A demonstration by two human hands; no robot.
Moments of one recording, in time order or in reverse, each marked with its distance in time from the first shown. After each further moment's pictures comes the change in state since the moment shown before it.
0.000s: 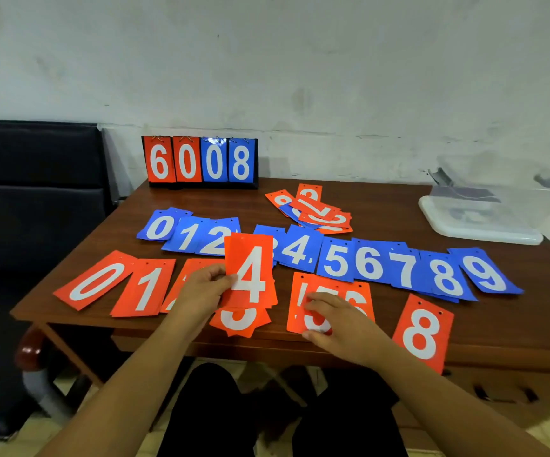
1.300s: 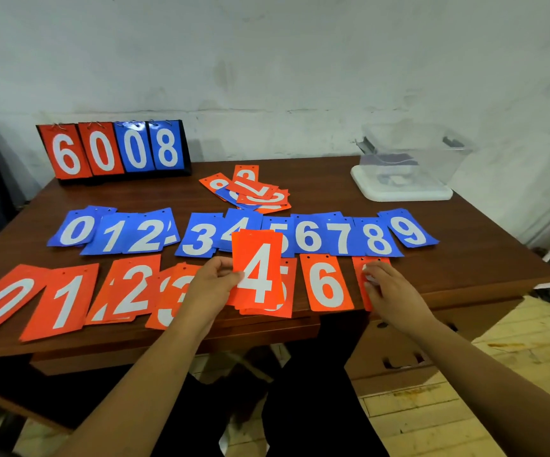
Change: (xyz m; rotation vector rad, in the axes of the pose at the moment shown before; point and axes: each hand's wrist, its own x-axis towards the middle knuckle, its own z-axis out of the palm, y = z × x) left_hand -0.004 -0.006 0.104 0.030 -0.182 0.051; right_hand -0.101 0.118 -0.027 0.079 0.322 0.517
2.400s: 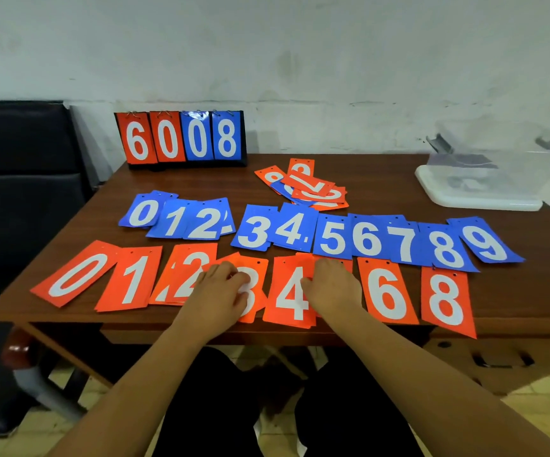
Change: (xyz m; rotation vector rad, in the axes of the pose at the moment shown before) left_hand 0.008 -0.049 -0.090 1.166 0.084 0.521; right_hand 0.034 -0.200 0.069 -0.070 -0.015 0.027
